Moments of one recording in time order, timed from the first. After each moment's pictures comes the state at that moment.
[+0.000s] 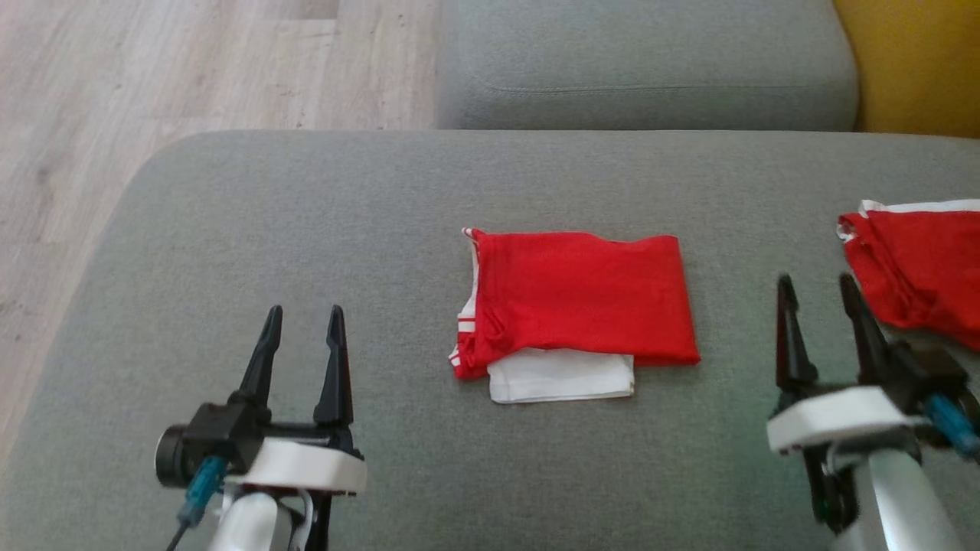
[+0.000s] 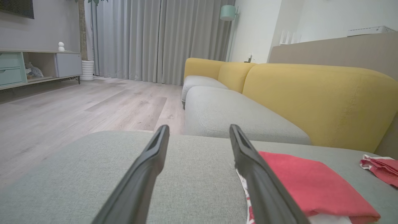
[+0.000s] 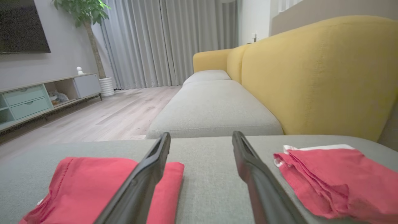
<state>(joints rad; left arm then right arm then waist) -0.12 0.05 -0.19 0.28 -0.24 -0.03 -0.25 -0.15 -0.05 -0.06 0.38 0.09 0.12 -0.26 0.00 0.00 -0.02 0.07</state>
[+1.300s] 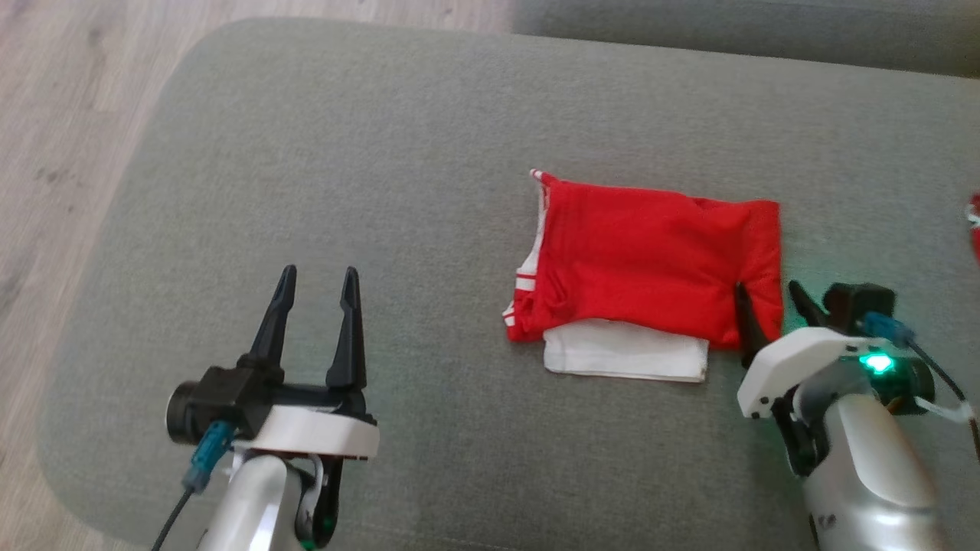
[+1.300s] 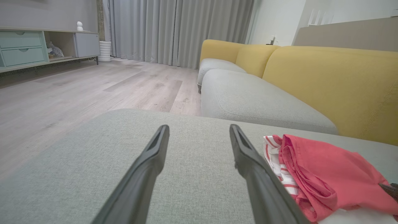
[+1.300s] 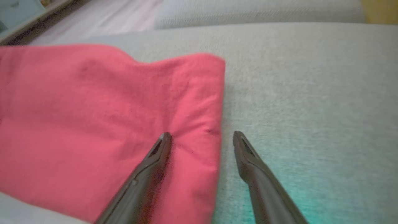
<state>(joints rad) -0.18 0.05 -0.22 0.28 -0.25 -0.03 -0.25 -0.35 -0.05 -0.07 0.67 0.08 0.12 -0.02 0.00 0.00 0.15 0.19</state>
